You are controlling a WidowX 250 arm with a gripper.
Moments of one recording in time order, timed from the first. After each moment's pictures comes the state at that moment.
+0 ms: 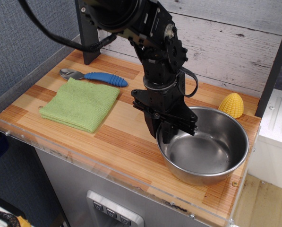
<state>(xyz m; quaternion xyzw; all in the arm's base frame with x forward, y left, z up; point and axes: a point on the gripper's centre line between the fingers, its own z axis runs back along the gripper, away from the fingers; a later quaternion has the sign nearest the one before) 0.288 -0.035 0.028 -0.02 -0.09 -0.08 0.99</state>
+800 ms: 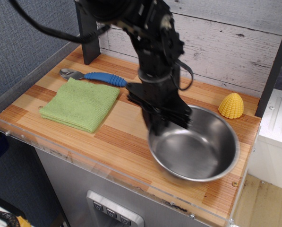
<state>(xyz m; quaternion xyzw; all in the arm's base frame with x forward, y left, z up) 0.283 -0.017 0.050 0.00 -0.09 -0.07 0.99</state>
